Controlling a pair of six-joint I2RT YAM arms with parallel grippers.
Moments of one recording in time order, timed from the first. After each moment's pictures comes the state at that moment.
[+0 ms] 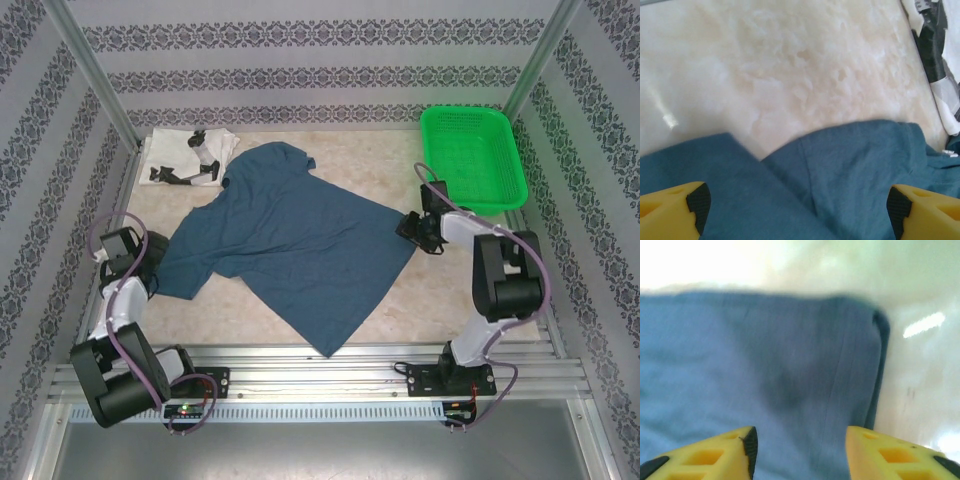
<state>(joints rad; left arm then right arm) 0.49 1.16 0.55 -0.20 0.08 -0.75 0.06 1.75 1.00 -0.39 -0.10 0.63</state>
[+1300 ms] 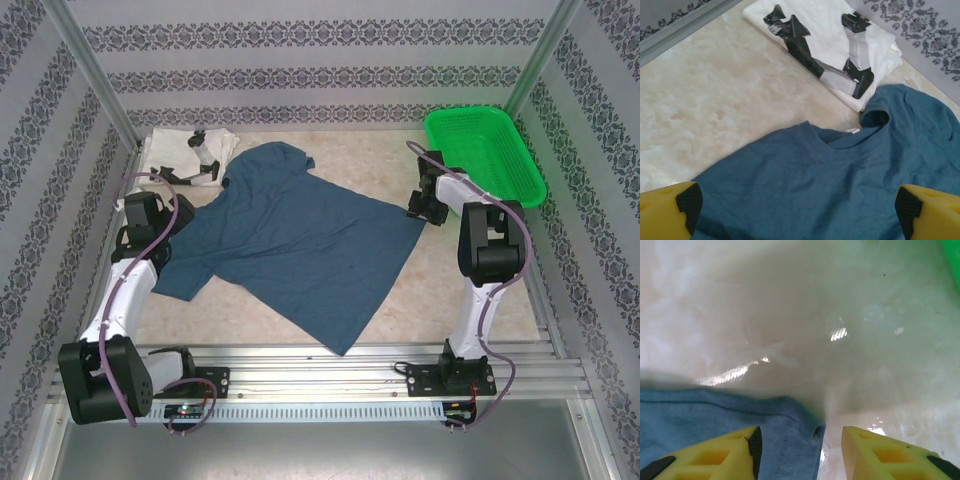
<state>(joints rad) 0.18 1.14 0.77 -0.26 -0.08 -0.55 0.03 2.04 1.46 -0.74 0.09 0.43</state>
